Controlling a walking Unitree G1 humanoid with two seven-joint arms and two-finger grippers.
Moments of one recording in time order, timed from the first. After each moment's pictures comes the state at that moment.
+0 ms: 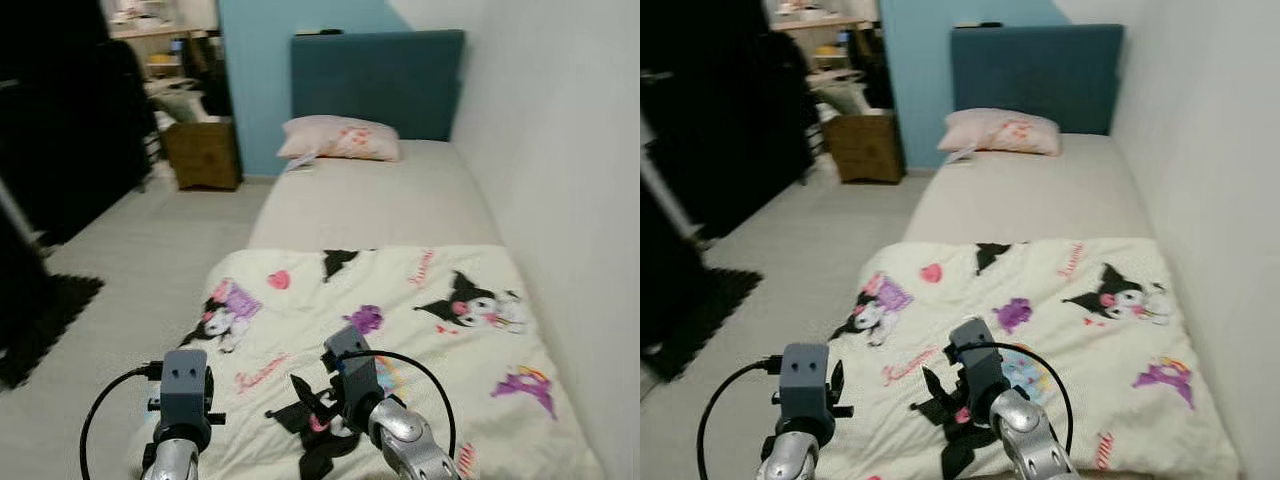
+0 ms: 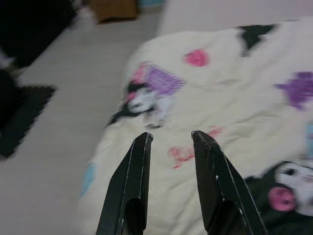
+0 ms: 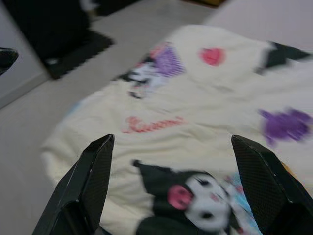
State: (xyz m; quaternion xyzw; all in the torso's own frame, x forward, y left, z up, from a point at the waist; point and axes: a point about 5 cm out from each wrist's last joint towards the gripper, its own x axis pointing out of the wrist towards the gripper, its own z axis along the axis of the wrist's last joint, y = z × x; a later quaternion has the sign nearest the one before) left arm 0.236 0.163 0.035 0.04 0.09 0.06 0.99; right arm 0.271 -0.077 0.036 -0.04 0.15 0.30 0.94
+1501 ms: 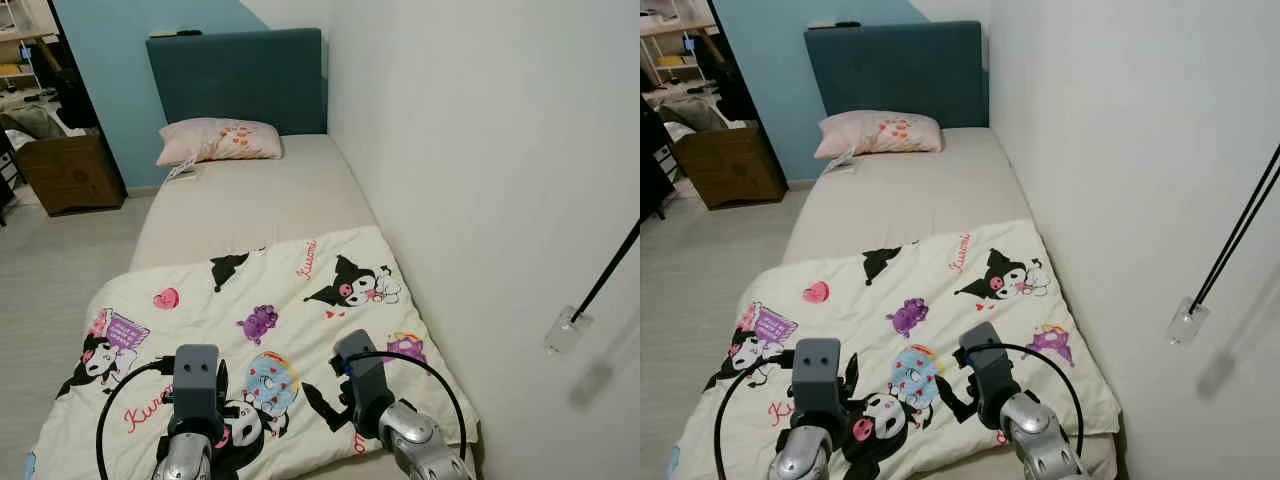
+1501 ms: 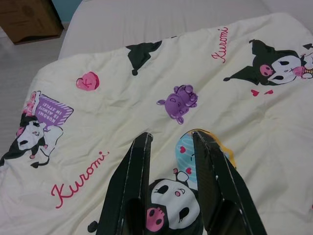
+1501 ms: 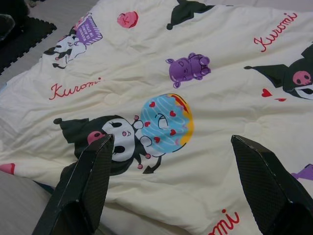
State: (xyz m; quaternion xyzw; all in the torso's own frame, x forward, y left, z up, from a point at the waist) left arm 0.239 0.153 0.035 0.01 0.08 0.05 1.00; right arm 0.267 -0.085 0.029 -0.05 0.19 0.31 0.93
